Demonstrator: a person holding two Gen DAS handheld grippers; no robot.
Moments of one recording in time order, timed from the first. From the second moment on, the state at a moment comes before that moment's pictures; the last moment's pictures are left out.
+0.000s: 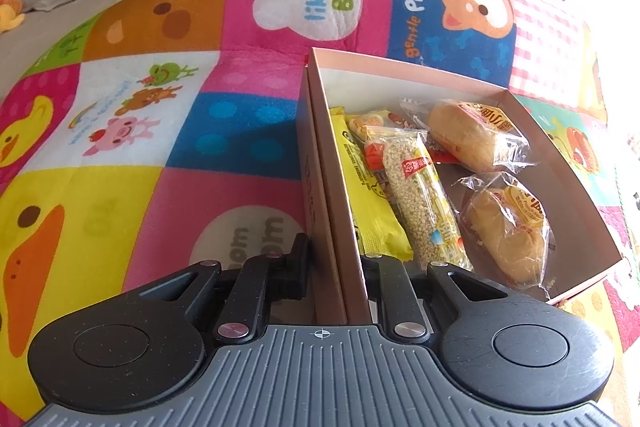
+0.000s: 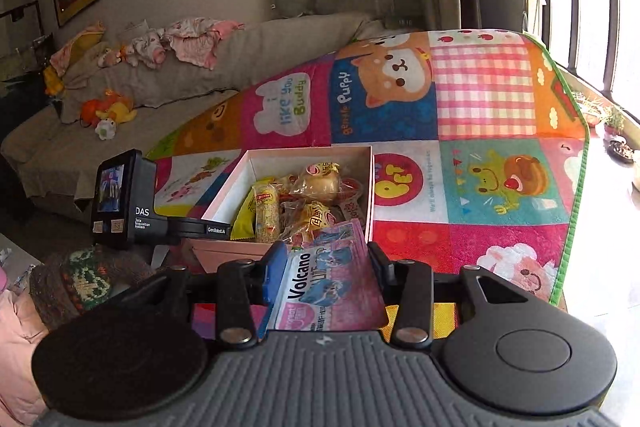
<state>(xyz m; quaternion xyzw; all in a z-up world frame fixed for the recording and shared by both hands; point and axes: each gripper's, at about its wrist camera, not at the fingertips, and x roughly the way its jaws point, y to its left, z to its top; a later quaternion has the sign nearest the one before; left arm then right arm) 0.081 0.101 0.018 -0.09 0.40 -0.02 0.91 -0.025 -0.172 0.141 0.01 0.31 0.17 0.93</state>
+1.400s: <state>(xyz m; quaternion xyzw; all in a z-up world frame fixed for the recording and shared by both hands) 0.079 0.112 0.015 -0.13 0.38 -0.04 0.91 0.068 -0.112 0.059 -0.10 0.36 0.12 0.92</state>
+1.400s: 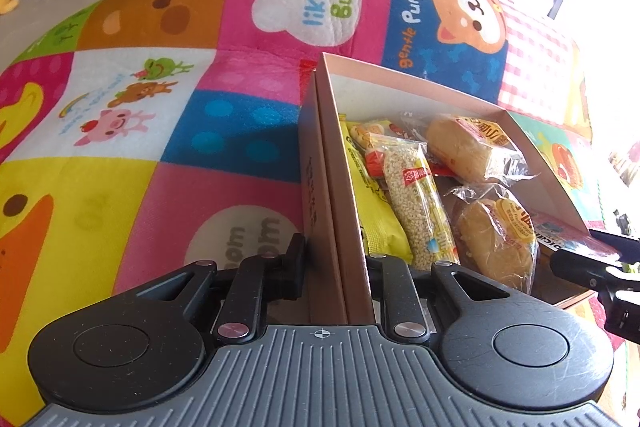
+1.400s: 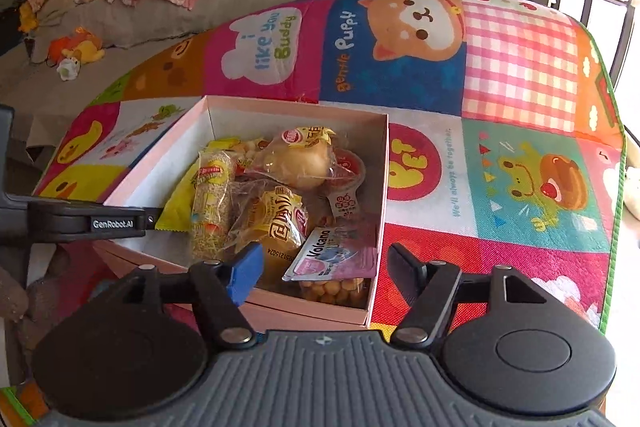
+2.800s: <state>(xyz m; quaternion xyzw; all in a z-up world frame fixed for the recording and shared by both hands) 0.079 0.115 0.015 -0.14 0.38 -0.04 0.91 0.137 -0.119 0.097 -0.07 0.30 0.09 0.95</state>
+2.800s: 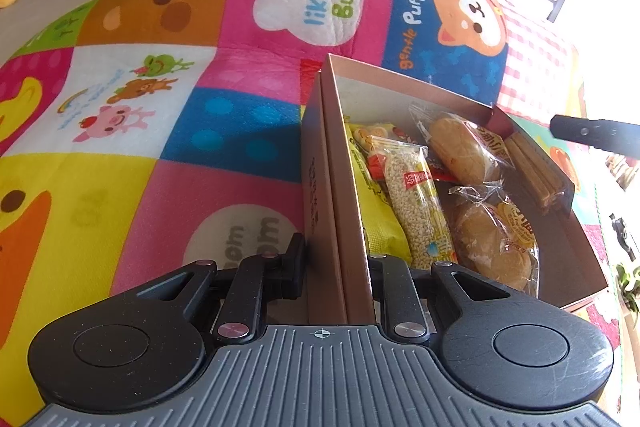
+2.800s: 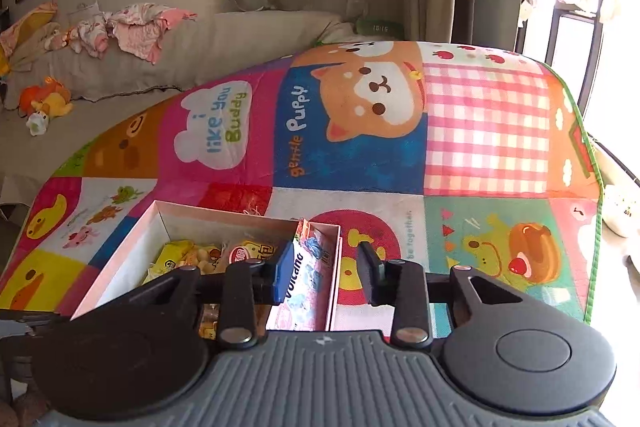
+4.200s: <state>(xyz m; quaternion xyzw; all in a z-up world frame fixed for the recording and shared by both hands) 0.145 0.072 0.055 -0.01 0.33 0.03 0.94 0.090 -0.196 0.038 -0.01 0.32 0.10 0.94</state>
